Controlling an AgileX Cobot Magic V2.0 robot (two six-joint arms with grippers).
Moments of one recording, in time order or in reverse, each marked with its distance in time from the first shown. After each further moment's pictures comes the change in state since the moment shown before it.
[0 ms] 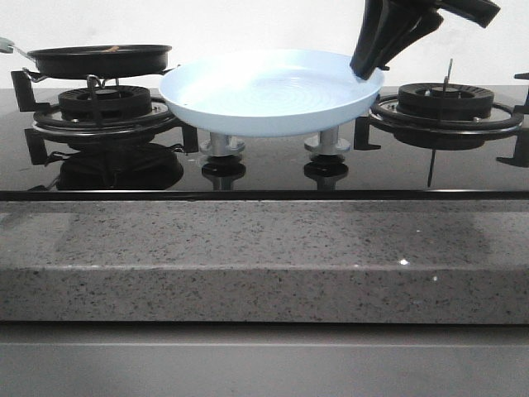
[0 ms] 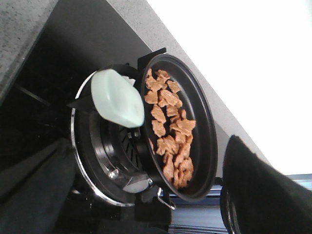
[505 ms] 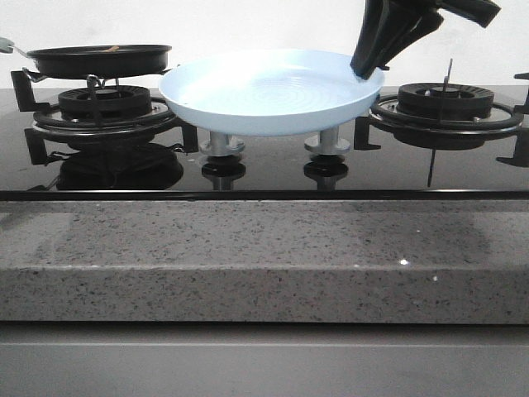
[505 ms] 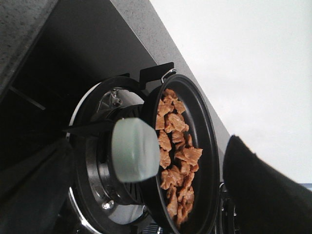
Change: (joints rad) left arm -0.030 0.162 -0.100 -0.087 0.011 0.001; right arm 0.000 0.000 0.000 0.001 0.000 0.000
